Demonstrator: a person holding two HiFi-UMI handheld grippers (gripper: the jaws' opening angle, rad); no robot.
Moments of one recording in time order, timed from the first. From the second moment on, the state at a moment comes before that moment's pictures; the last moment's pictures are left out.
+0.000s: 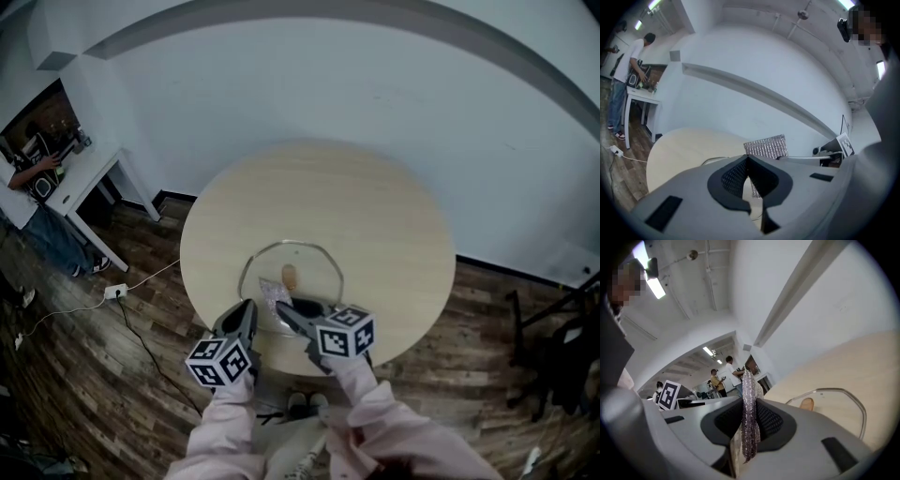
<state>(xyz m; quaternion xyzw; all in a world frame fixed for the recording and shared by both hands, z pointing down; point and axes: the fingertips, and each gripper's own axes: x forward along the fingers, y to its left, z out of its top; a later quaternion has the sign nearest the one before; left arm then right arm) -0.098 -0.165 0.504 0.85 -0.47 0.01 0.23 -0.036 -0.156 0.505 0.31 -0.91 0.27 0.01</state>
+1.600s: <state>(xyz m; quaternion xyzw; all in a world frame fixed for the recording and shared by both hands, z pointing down) -0.086 -0.218 0.478 0.86 -0.48 -0.02 0.17 0.023 -0.218 0.453 0.35 -0.89 0.23 -0.16</state>
